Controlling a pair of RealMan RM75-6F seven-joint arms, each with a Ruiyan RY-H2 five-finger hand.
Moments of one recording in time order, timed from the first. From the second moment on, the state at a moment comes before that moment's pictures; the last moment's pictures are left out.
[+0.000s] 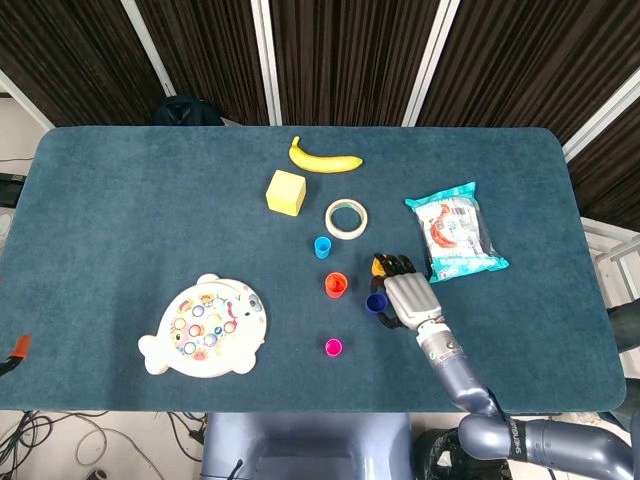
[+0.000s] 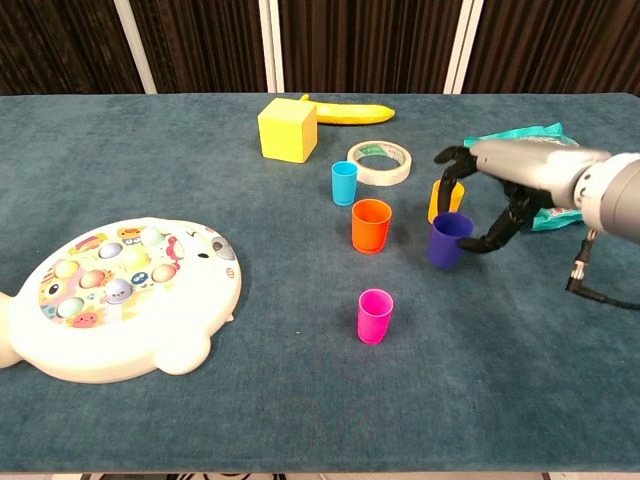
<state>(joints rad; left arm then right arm) 0.00 -1.07 -0.07 -1.62 1.49 1.59 -0.10 0.69 -1.47 0.21 -1.72 -0.90 1.00 -0.51</state>
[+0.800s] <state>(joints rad) 0.00 -1.07 -0.07 -1.63 1.49 1.59 -0.10 0.91 -1.38 0.33 -1.87 -0.64 0.99 -0.64</state>
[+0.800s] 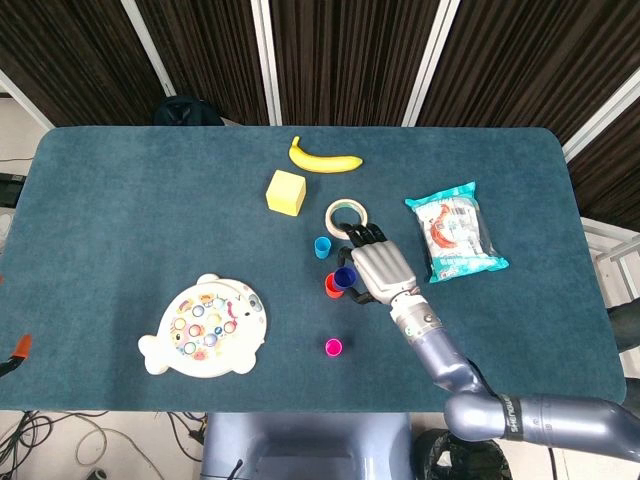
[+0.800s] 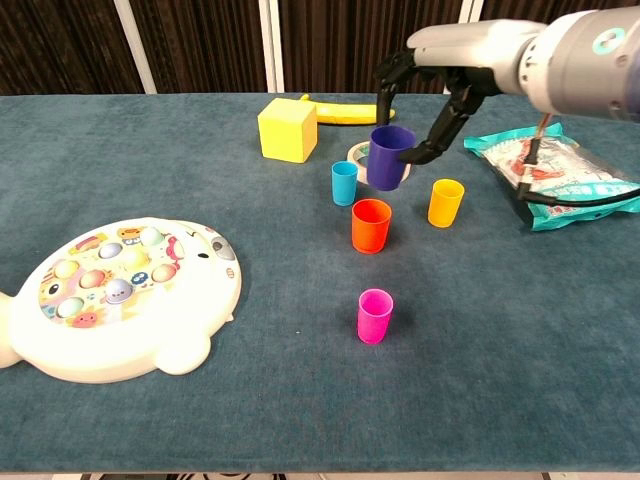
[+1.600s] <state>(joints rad) -0.01 -1.07 -0.07 -1.63 1.48 1.58 -0.10 1.01 -1.50 0.28 -1.74 -0.55 1.03 -0.67</state>
